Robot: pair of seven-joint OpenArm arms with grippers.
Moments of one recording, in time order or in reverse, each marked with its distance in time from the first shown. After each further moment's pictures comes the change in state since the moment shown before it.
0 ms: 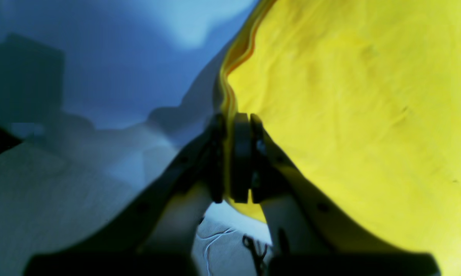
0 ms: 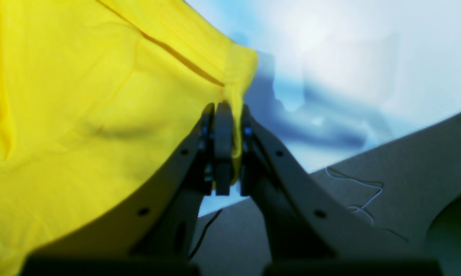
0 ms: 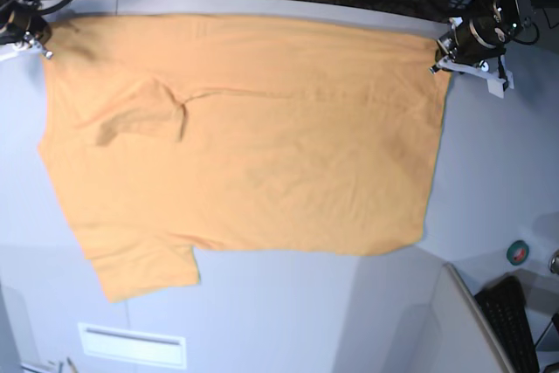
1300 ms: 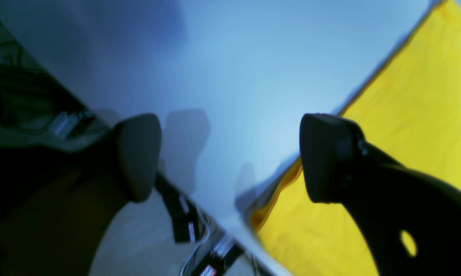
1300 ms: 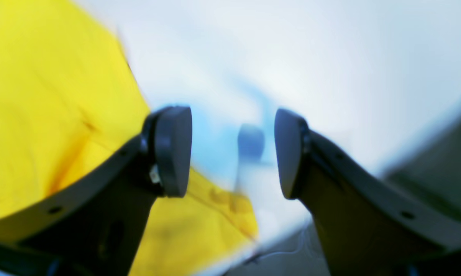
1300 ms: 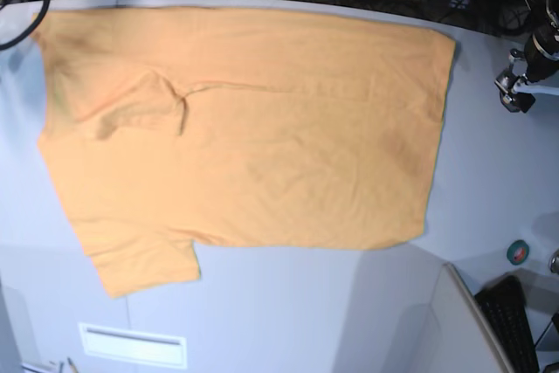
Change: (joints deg) left arm -2.4 -3.7 -14.6 7.4 0.2 0.0 -0.1; right arm 7.7 7.1 1.3 5.4 -1.2 -0.4 4.1
